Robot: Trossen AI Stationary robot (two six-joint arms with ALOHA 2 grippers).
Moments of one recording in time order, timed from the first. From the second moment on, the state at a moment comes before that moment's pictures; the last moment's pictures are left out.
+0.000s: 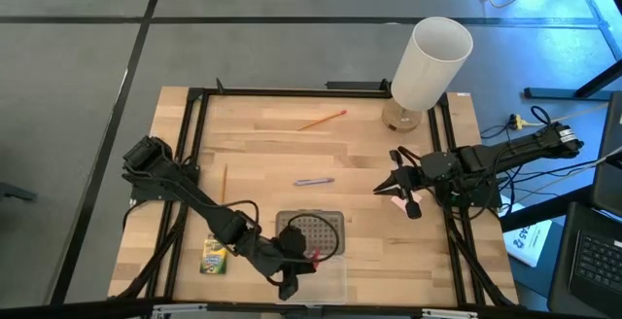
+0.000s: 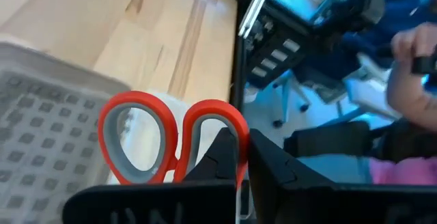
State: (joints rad) left arm -0.61 1.76 1.27 -0.07 -0.30 -0.85; right arm 0.25 0.79 0.55 -0.22 0.03 0.02
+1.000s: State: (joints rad) left arm -0.61 1.77 1.27 -0.26 -0.21 -0.59; right arm 0.25 0.79 0.55 -0.22 0.03 0.02
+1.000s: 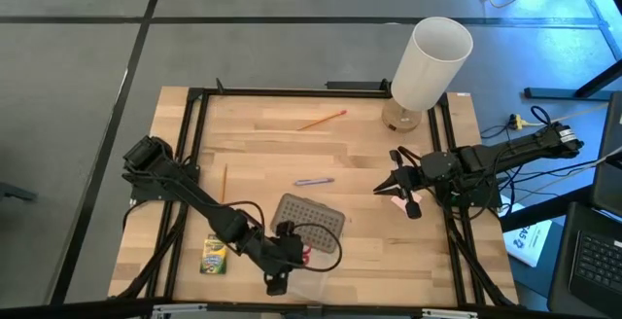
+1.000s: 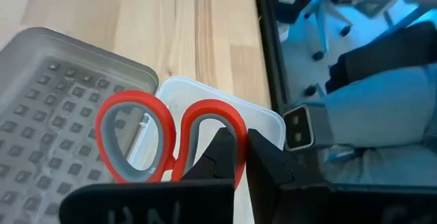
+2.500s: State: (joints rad) left arm -0.61 1.90 1.33 -0.45 -0.09 -0.28; right arm 0.25 0.82 0.69 -0.39 -0.12 -0.09
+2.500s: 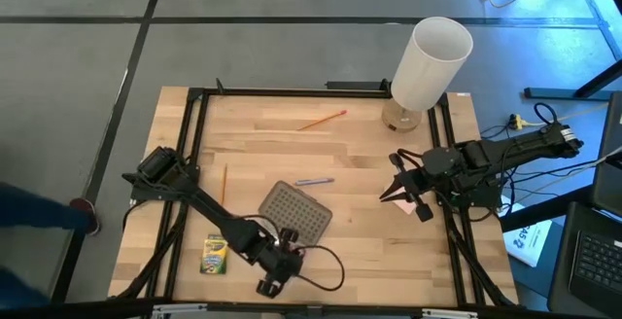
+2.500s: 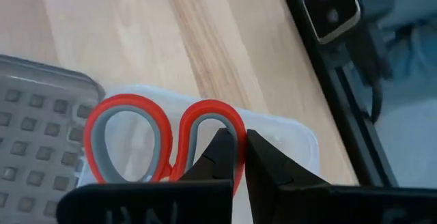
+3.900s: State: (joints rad) left arm -0.58 2.00 1.36 -0.50 -0.03 -0.28; right arm 0.25 0.82 0.69 -0.39 -0.12 -0.09
